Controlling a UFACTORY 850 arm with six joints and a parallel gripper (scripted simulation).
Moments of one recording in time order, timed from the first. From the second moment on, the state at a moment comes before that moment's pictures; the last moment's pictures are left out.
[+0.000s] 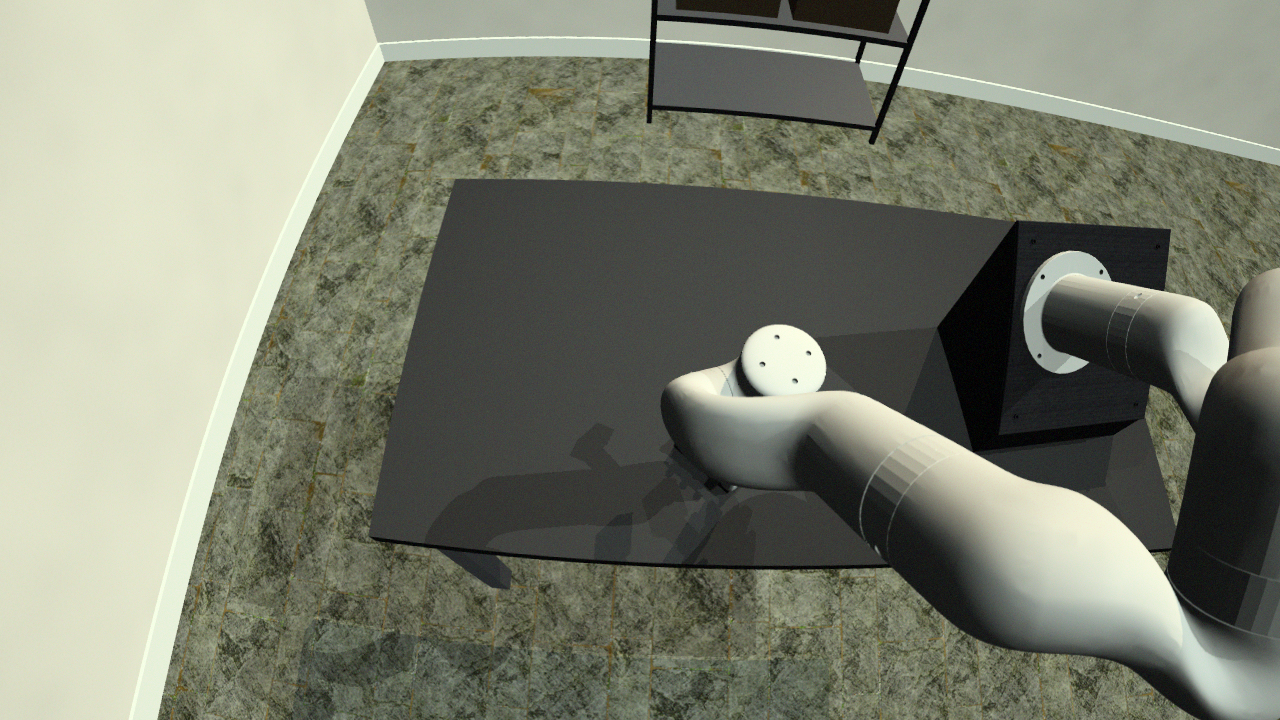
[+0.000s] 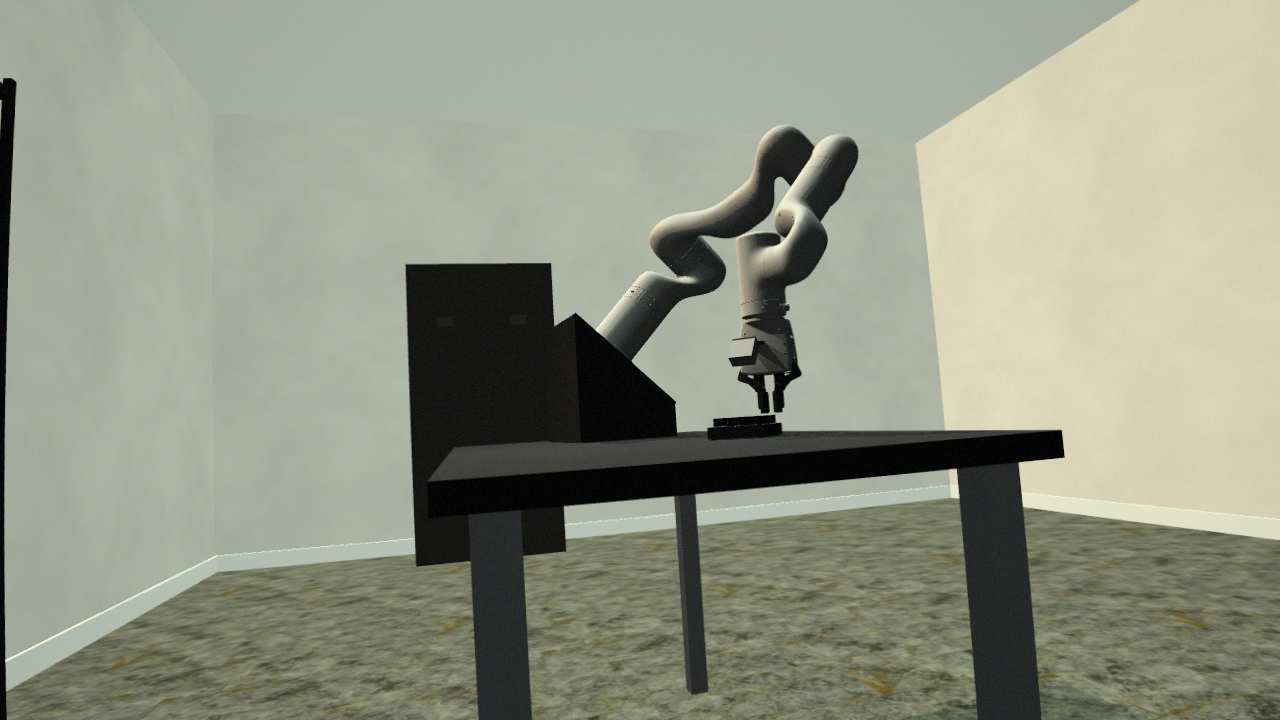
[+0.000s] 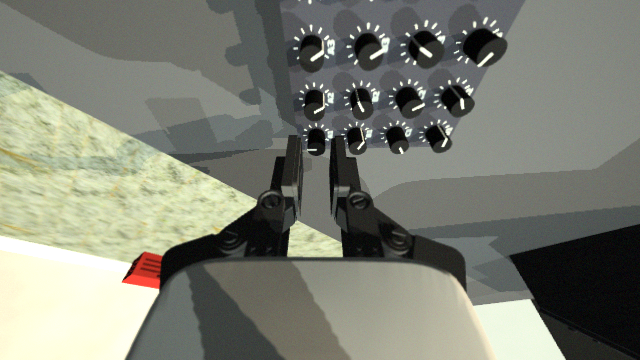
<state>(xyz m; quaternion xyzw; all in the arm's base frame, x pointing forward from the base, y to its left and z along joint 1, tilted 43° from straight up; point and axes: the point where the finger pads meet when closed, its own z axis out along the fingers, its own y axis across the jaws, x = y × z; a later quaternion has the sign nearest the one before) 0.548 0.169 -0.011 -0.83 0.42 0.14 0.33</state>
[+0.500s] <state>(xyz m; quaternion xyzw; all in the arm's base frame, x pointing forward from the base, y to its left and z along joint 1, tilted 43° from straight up) 0.548 0.170 -0.012 -0.83 0.42 0.14 0.33</state>
